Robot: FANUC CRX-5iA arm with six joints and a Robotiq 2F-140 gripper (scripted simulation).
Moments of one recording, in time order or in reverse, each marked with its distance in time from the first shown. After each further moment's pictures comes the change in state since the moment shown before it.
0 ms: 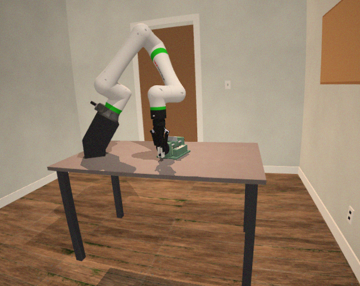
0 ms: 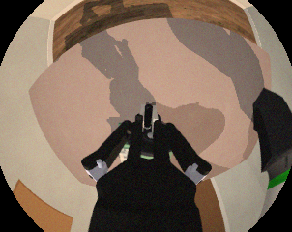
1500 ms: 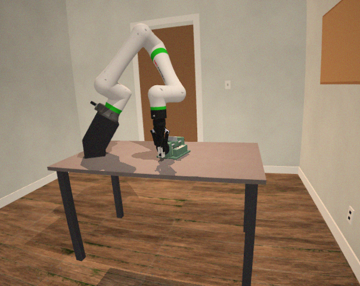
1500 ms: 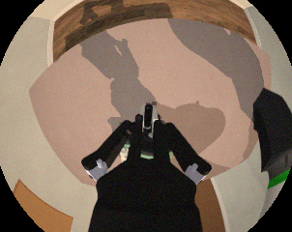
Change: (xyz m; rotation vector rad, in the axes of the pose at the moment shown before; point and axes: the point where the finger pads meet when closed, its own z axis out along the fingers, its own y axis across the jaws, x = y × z) arm 0.000 -0.002 -0.001 0.000 0.000 0.000
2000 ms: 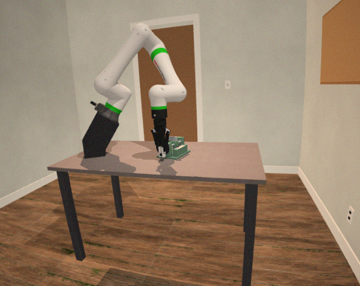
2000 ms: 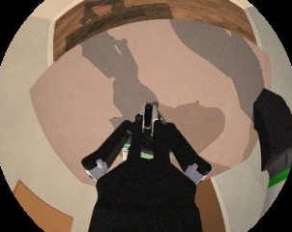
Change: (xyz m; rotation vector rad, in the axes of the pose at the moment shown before) arm 0.000 -0.005 -0.002 0.000 0.000 0.000
